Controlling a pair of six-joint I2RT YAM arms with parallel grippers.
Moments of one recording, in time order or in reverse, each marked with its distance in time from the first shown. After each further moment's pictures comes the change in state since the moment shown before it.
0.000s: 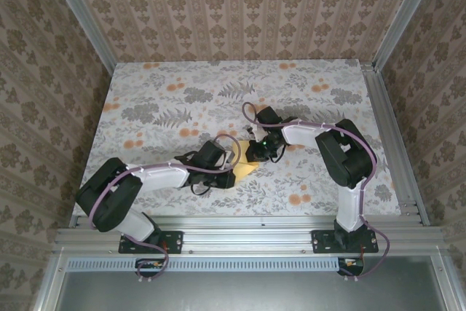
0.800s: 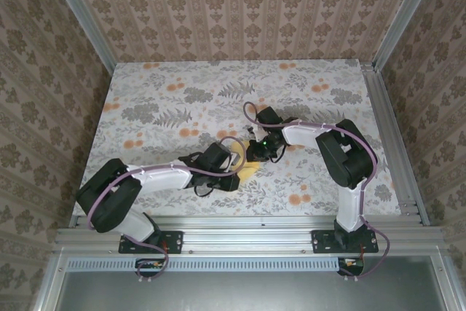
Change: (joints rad) left arm -0.064 -0.002 0.034 -0.042 -0.029 0.016; right arm 0.000 -0.006 -0.008 0.014 0.000 0.033
